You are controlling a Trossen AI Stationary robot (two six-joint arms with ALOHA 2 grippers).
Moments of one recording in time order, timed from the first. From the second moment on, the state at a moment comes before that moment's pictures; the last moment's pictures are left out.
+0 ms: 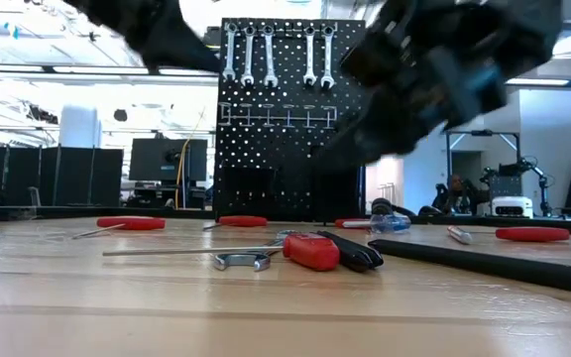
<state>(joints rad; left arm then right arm) -0.24 1.10 0.68 0.00 -0.57 -0.15 0.14 1.77 0.73 0.52 -0.14 -0.02</state>
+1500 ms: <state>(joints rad) -0.20 1.80 0.81 0.24 -0.37 -0.02 0.35 1.77 1.06 -0.16 0.15 0.11</state>
